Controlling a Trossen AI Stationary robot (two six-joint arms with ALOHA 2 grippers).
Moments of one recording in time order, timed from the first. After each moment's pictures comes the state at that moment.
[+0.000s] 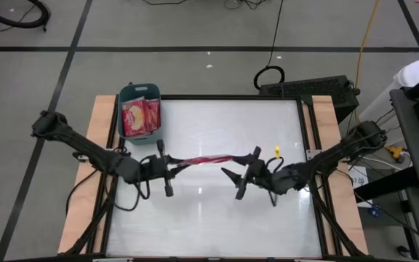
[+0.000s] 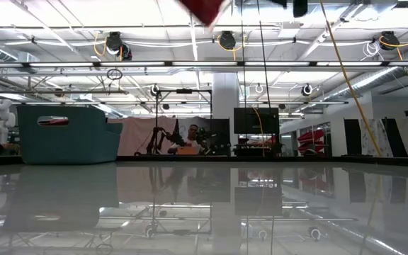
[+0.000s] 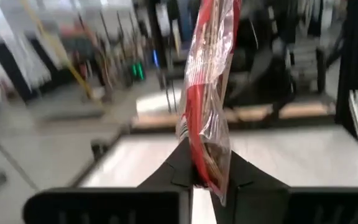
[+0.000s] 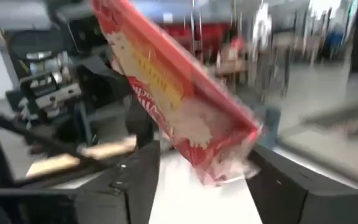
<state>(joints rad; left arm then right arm) -0.46 1.18 0.71 0.48 -0.68 0.18 0.45 1.43 0.76 0.70 0.86 0.13</state>
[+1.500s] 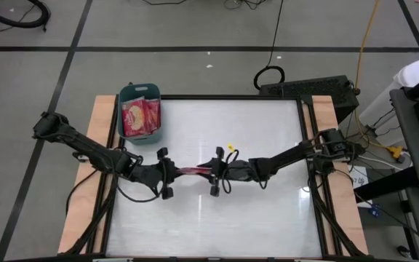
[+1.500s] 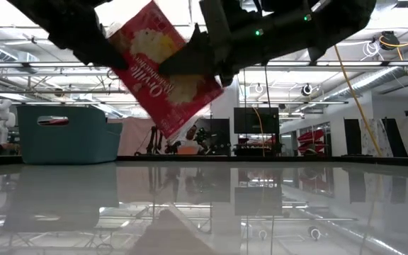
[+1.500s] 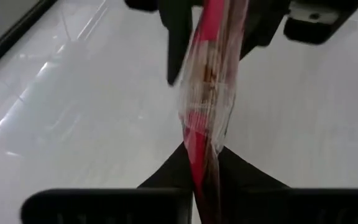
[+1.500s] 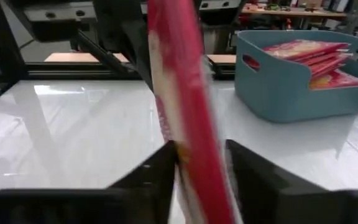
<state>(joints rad) -0.41 1.22 0.71 -0.19 -0.48 -0.33 0.20 1.84 0.91 0.68 0.31 0.07</state>
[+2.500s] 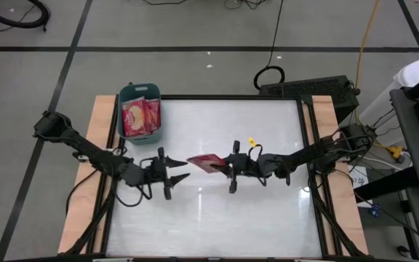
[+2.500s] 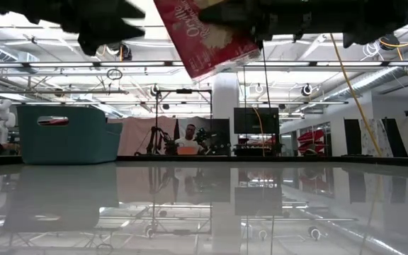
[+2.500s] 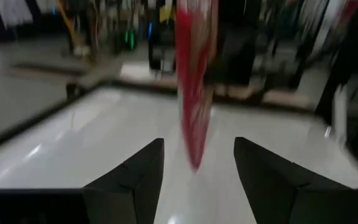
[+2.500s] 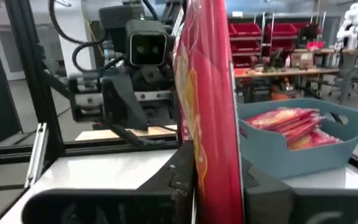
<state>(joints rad) -0.48 1.22 0.49 0.59 -0.67 -0.17 0.22 1.61 0.67 1.00 0.31 0.06</state>
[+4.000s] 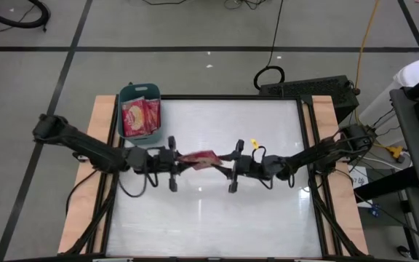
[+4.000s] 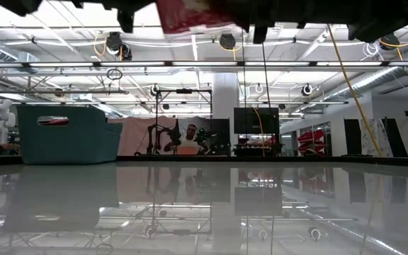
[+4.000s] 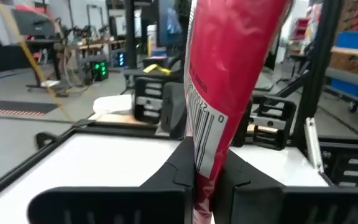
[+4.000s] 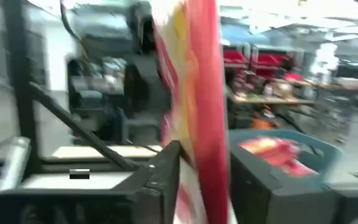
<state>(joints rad) -0.29 1.25 0.61 0.68 -0.36 -0.01 0.25 1.60 0.67 1.10 0.40 -0.07</state>
